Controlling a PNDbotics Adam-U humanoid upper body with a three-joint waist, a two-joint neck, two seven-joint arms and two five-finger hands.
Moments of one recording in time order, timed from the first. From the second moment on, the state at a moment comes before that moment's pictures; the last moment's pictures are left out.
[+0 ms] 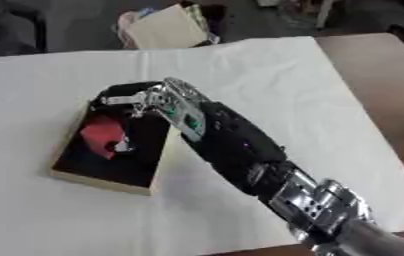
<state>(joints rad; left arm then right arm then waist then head) -0.34 0.25 0.14 -1.99 0.20 -0.33 0.17 -0.98 -0.25 0.44 -1.06 0.57 -0.23 0.63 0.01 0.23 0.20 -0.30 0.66</state>
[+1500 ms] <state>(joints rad) -0.32 0.24 0.14 -1.99 0.20 -0.33 0.17 -1.04 -0.36 0.29 -1.20 0.47 -0.16 0.29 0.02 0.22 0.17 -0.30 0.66</state>
